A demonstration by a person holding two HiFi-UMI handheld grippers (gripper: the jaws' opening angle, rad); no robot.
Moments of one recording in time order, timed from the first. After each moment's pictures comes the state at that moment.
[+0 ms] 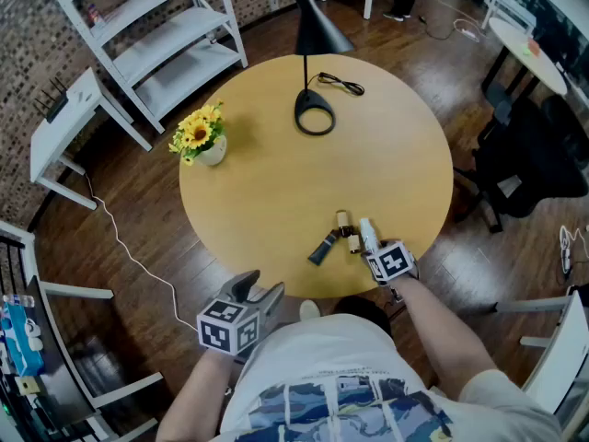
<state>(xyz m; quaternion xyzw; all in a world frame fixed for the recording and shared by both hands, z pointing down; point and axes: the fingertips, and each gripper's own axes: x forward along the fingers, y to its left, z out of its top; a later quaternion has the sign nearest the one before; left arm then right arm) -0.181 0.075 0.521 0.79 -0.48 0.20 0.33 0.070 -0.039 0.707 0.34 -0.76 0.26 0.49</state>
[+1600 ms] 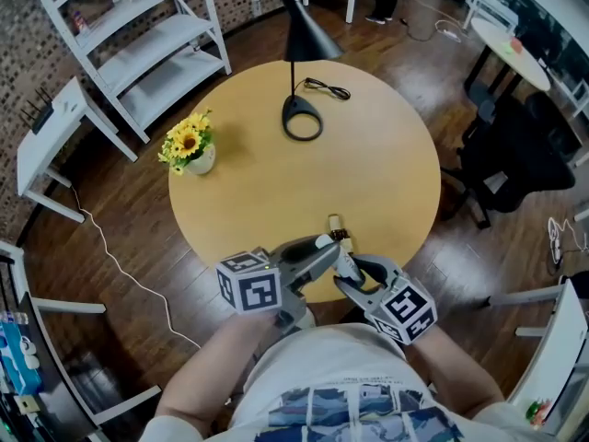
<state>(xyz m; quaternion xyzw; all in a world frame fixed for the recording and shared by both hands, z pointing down) -0.067 -0.015 0.407 0.88 -0.24 -0.08 0.41 -0.045 0.027 0.468 0.25 -0.93 0.12 0.23</state>
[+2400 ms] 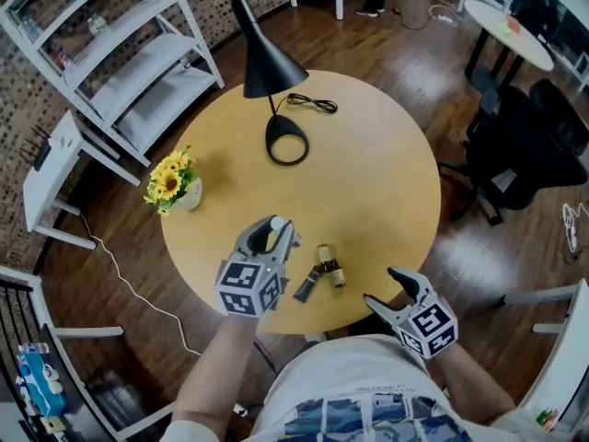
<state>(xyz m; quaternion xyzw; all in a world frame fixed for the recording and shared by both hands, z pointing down) -0.102 -0.169 0.447 0.84 -0.50 0.11 0.16 0.088 -0.043 0.501 0.34 -0.89 0.18 0.24</state>
